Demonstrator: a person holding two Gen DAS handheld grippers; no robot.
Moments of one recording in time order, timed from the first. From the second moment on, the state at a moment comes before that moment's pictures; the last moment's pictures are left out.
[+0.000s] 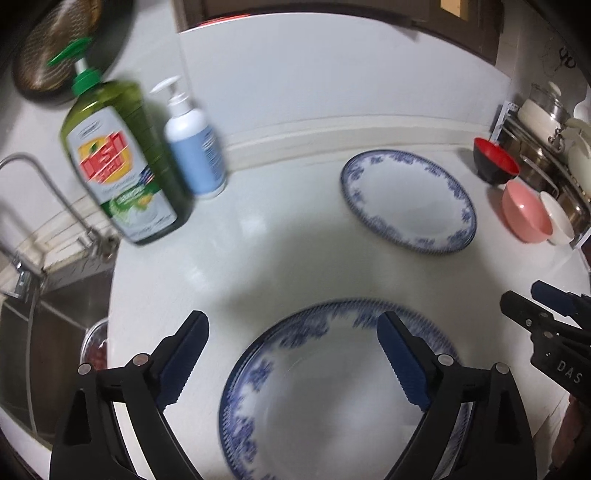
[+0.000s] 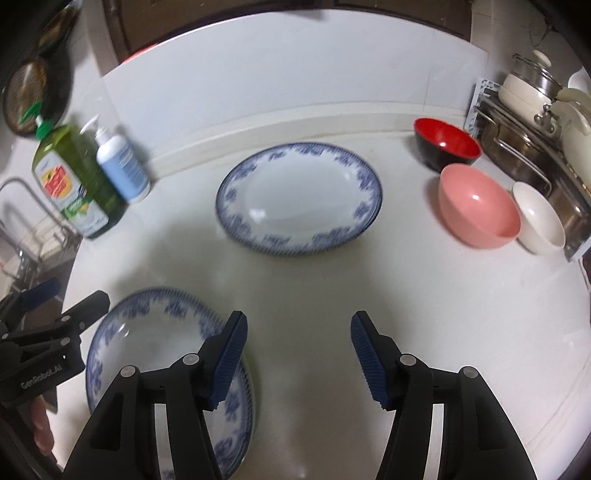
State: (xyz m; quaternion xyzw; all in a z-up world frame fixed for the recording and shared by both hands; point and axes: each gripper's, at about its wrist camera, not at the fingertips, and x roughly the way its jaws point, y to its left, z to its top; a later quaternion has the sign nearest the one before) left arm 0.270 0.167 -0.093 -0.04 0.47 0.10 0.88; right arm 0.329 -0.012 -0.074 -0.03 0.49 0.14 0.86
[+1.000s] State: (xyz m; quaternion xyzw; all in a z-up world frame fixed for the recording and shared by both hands) left arm 0.469 0.145 -0.123 0.03 0.51 0.06 0.85; right arm 0.506 -0.031 -0.111 -0.02 0.53 0.11 0.84
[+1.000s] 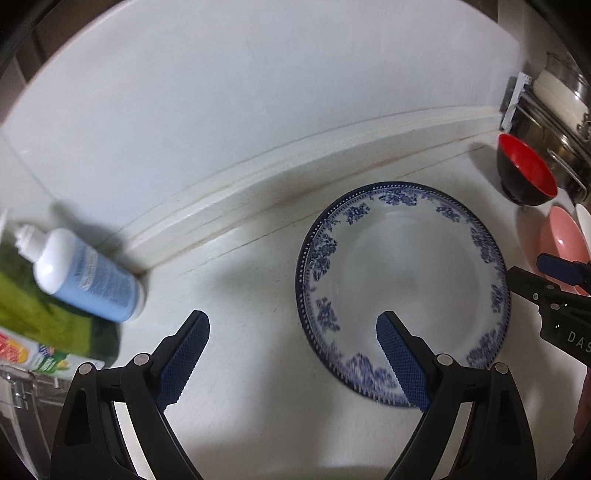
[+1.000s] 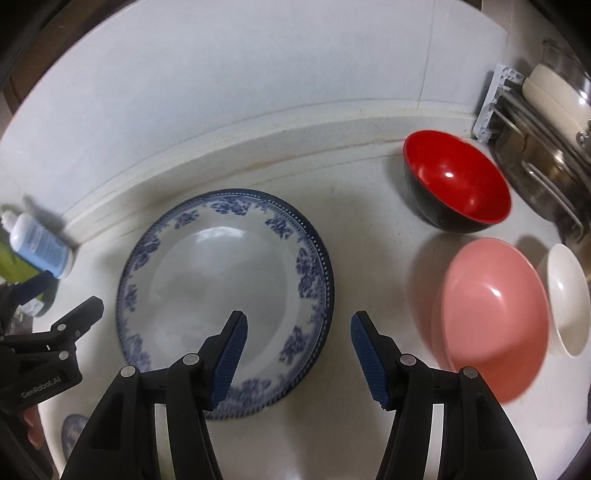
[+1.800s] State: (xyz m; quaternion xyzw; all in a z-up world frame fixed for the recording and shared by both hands) left arm 0.525 0.140 -0.176 0.01 0.56 0.03 0.83; right arm 0.536 -0.025 -0.154 0.01 0.57 0.12 0.81
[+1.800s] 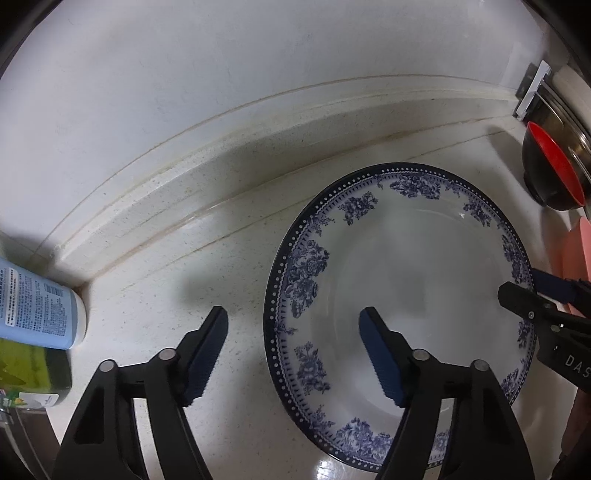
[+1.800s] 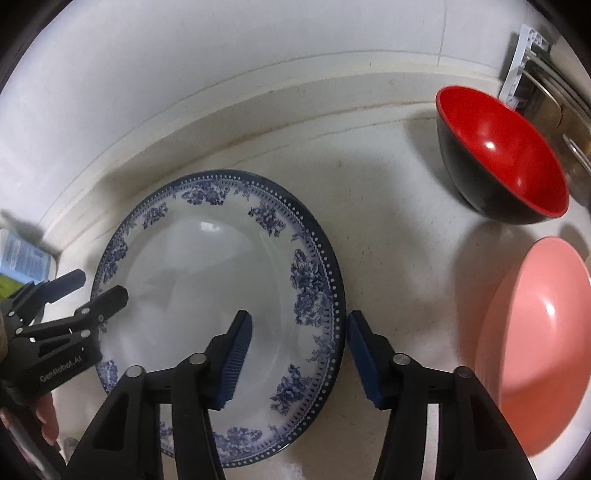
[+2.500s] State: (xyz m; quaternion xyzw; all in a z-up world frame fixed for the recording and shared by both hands) left arm 0.516 0.148 -0.167 -0.01 0.57 0.05 0.82; right arm 0.534 -0.030 -0.151 0.00 0.57 0.10 0.82
